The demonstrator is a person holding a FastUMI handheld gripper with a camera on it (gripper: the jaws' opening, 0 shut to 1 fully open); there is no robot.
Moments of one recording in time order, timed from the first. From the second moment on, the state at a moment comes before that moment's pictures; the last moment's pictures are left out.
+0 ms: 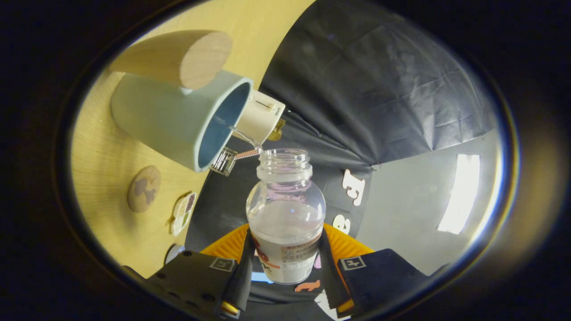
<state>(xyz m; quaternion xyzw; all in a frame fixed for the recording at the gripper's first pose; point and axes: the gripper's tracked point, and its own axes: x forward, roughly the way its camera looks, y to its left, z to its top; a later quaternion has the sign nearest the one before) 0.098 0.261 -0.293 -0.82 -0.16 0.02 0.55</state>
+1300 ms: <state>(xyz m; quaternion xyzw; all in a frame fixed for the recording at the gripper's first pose) 0.094 0.279 -0.285 -0.85 -0.21 0.03 0.48</state>
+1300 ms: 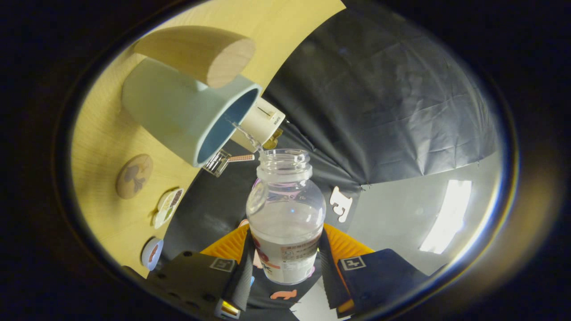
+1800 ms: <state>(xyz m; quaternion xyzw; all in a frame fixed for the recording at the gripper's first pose) 0.092 0.281 -0.284 -0.85 -0.22 0.03 0.47</state>
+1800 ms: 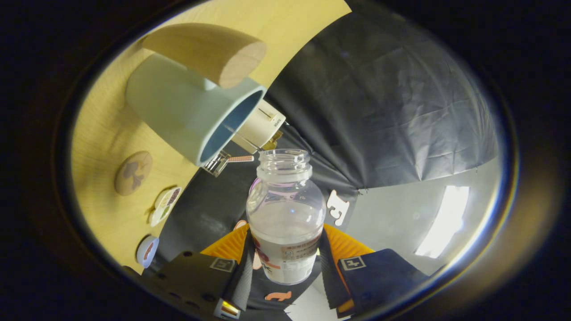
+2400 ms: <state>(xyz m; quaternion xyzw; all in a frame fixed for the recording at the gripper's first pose) 0.096 0.274 -0.293 -0.84 -0.19 0.06 0.51</state>
